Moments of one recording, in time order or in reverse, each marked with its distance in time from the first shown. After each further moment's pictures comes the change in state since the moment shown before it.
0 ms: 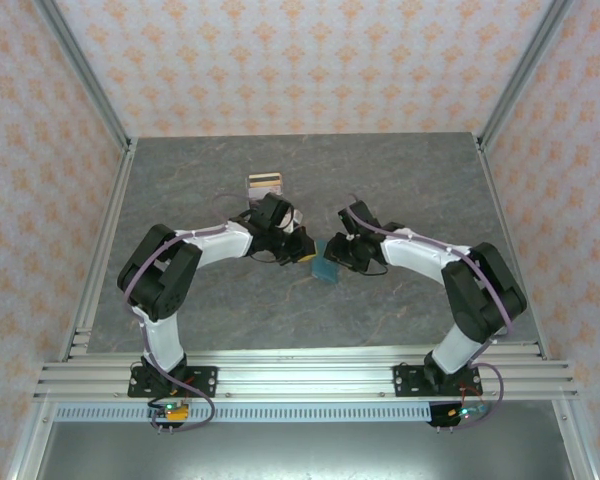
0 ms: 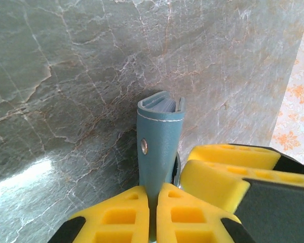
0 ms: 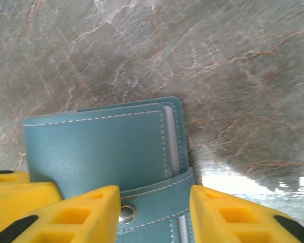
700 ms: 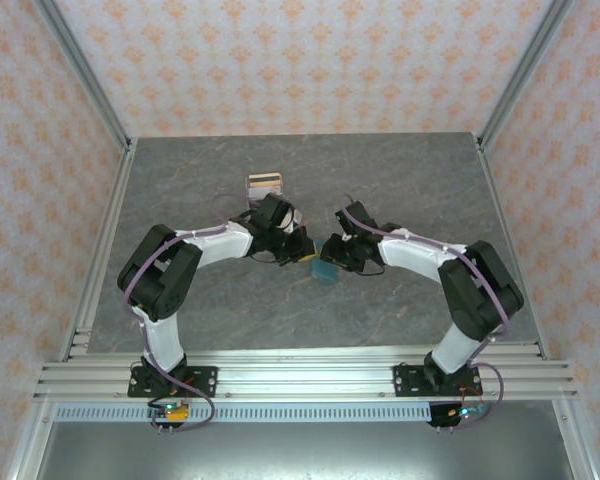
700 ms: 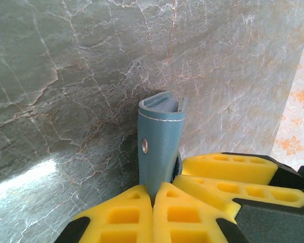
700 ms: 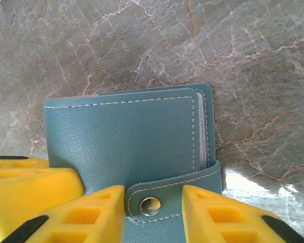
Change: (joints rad) left arm 0.000 0.000 0.000 -0.002 -0.023 -0.008; right arm 0.011 0.021 0.002 0.029 -0.038 -0.024
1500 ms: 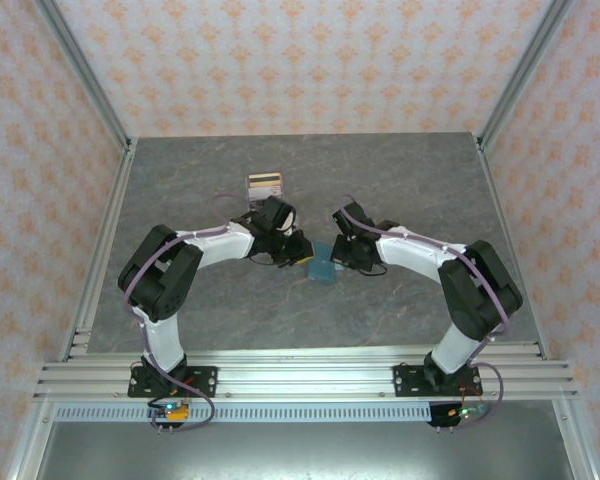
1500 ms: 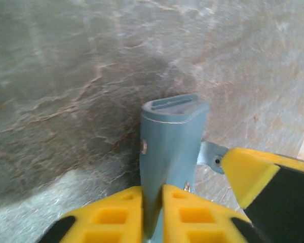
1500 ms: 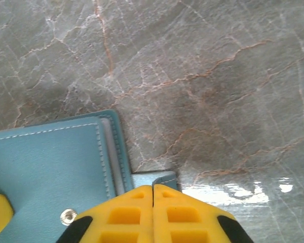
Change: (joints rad) left arm -0.011 0.000 0.003 -0.075 -0.092 -0.005; right arm 0.014 0.002 0.036 -0.135 0.232 -0.016
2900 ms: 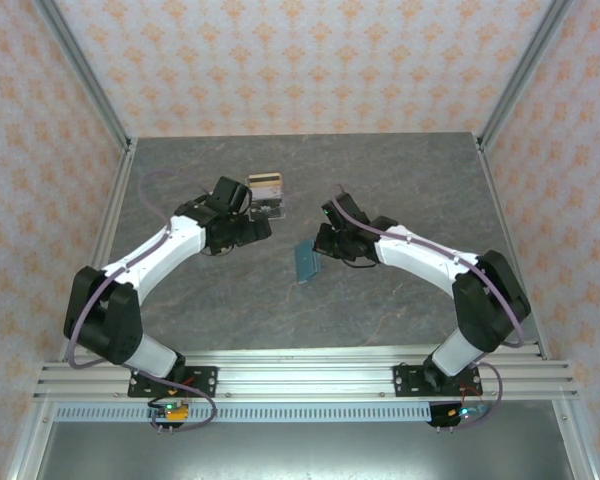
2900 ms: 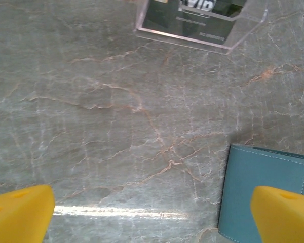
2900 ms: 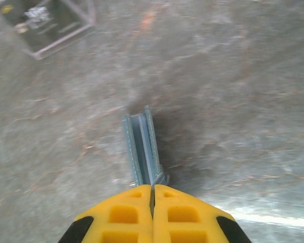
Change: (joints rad) left arm 0.169 -0.375 0.013 -0.489 -0.461 0.199; right arm 0.099 -0.072 0.106 0.042 -0.074 0.024
